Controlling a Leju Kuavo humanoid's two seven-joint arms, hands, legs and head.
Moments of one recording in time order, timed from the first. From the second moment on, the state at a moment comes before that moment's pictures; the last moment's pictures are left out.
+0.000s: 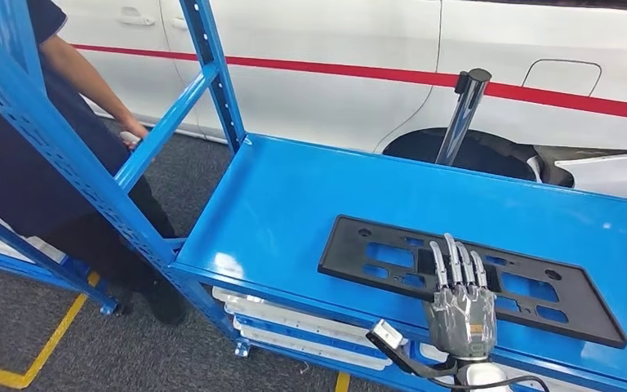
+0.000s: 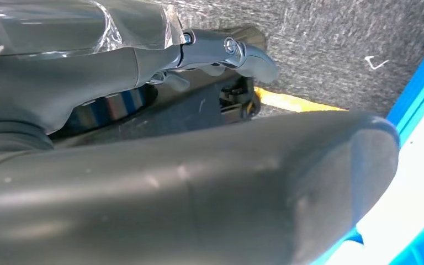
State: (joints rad) left arm -0.11 -0.02 -0.98 -0.25 1.01 0.03 -0.25; right arm -0.09 -0.40 0.57 -1.83 1.45 -0.42 0.57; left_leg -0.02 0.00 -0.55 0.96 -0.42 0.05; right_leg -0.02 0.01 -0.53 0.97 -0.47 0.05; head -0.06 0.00
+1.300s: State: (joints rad) left arm -0.11 -0.02 -0.98 -0.25 1.06 0.03 -0.28; right arm -0.11 -0.45 0.59 -1.83 1.35 -0.22 0.60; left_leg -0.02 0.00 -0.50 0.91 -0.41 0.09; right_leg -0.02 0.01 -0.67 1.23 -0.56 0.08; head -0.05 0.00
